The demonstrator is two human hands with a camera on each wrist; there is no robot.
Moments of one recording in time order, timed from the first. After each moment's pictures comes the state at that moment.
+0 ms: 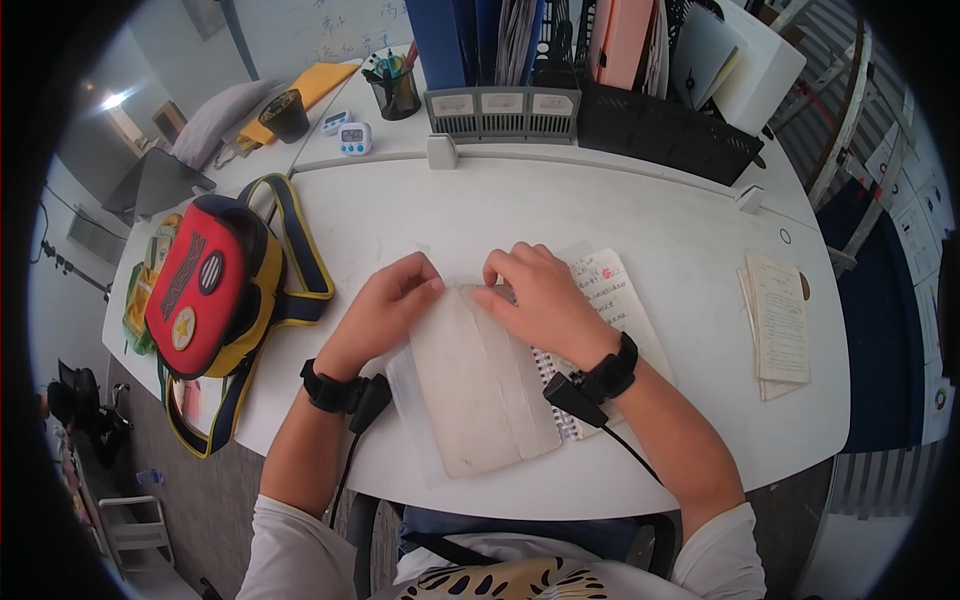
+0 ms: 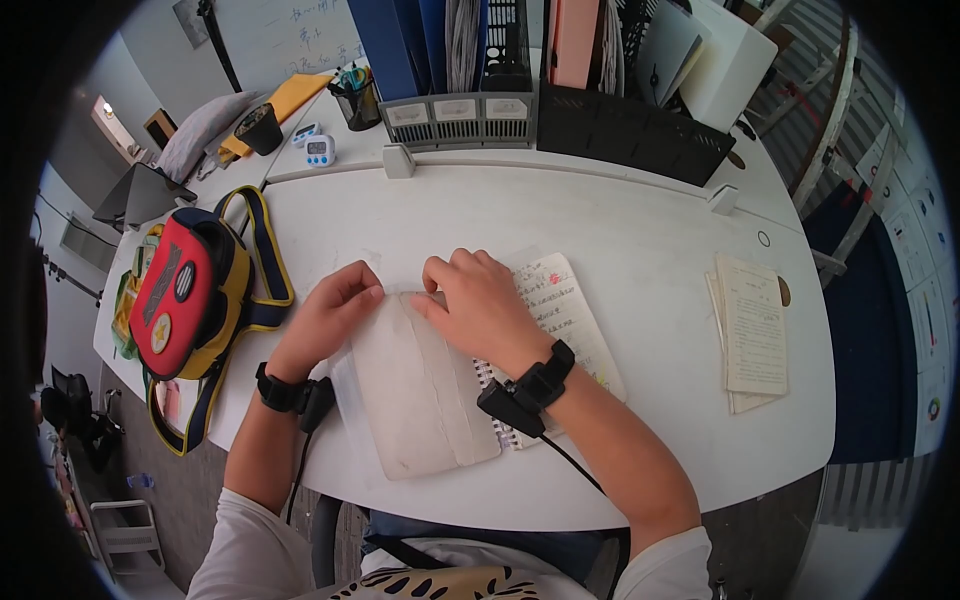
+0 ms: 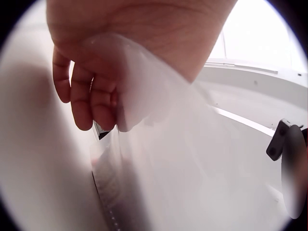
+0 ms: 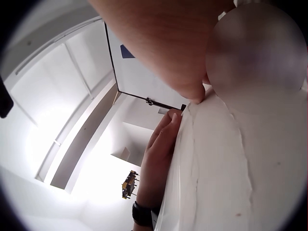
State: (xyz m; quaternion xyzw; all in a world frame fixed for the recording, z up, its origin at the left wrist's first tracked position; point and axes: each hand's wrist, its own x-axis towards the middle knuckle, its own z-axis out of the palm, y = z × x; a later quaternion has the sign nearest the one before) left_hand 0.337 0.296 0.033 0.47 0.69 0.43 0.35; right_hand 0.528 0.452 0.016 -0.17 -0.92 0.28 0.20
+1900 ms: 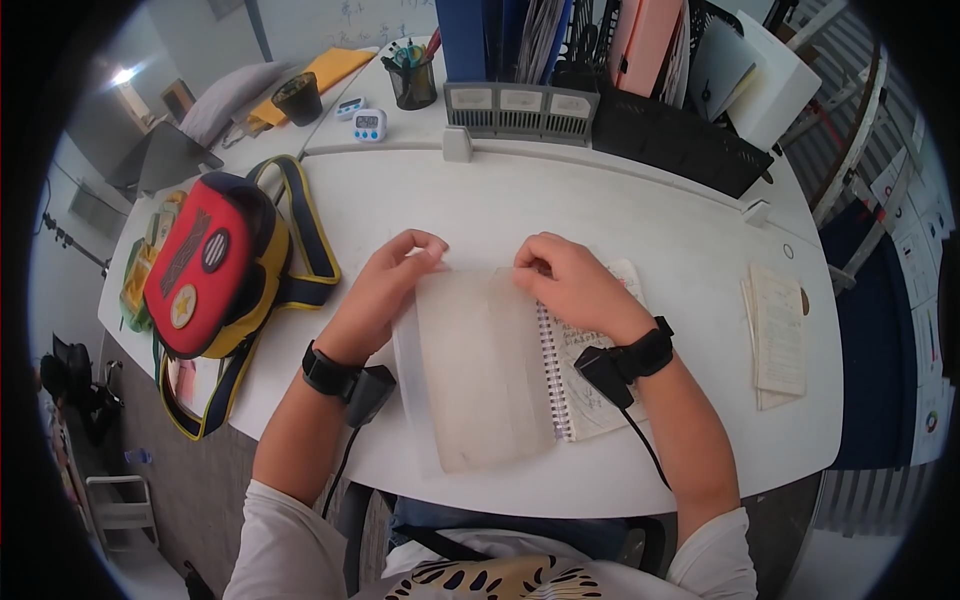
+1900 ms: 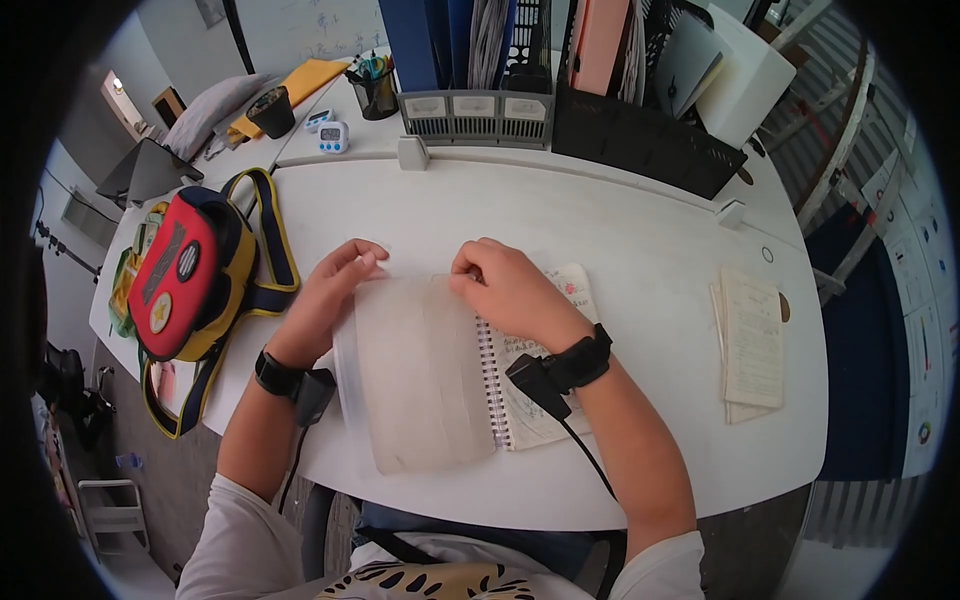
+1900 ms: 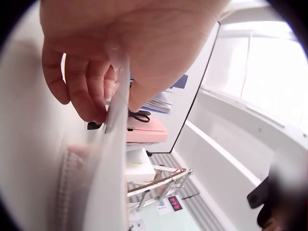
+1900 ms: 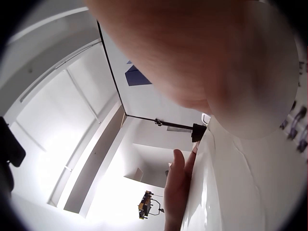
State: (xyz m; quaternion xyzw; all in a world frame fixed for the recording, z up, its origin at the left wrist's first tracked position) left_hand 0.340 0.295 0.044 0.32 0.62 0.55 0.46; right_hand 0.536 0.478 0.042 -0.19 -0.86 0.45 0.11
